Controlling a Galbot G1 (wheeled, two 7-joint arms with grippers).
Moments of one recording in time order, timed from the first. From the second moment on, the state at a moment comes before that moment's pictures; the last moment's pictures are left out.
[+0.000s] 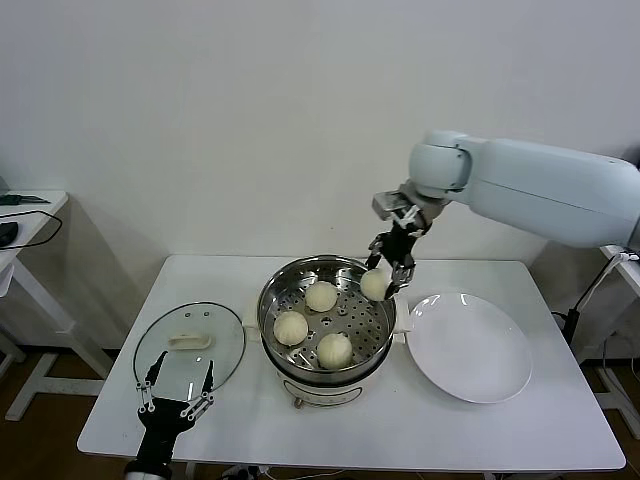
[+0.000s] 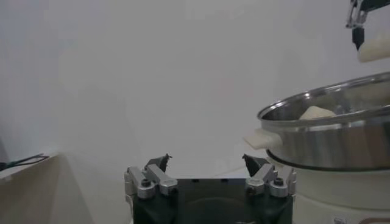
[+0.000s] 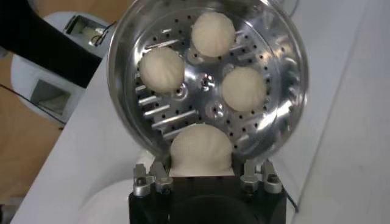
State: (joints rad) left arm 1.79 -1.32 -0.57 -2.09 0.09 -0.21 -0.10; right arm 0.77 1.03 -1.47 1.34 0.51 -0.20 -1.20
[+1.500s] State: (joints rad) left arm 1.79 -1.31 -0.57 -2.08 0.09 -0.21 -0.11; right arm 0.61 1.13 -1.49 1.31 0.40 -0.25 -1.10
